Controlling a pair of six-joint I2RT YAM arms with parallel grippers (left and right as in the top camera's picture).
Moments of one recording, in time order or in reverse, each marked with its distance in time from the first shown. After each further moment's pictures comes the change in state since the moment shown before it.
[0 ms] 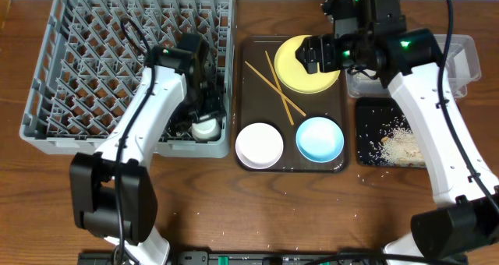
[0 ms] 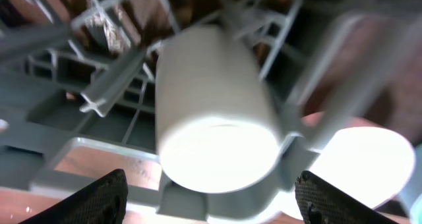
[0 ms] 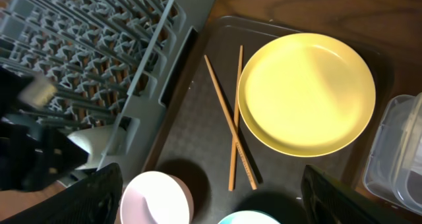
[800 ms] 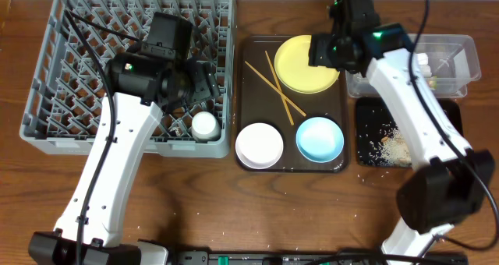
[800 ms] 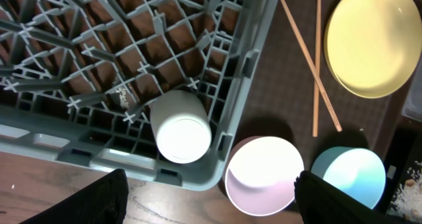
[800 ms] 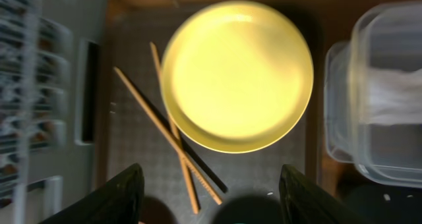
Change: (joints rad) left arm -0.024 -0.259 0.116 0.027 -0.078 -0.023; right arm 0.015 0.167 0.000 0.040 0.272 0.253
